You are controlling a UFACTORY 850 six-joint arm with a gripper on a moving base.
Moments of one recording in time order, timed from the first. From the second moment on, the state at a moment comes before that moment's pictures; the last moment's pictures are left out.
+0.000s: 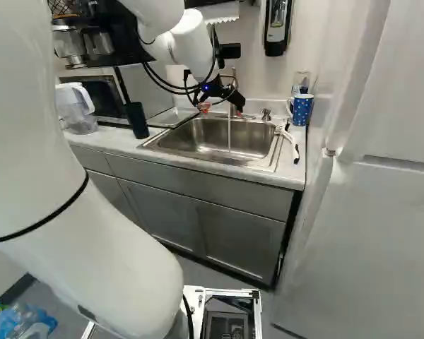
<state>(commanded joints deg) -12.8 3.4 -60.2 0.0 -22.8 0.0</state>
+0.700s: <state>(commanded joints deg) -10.8 4.2 -59.4 0.0 -22.8 0.0</state>
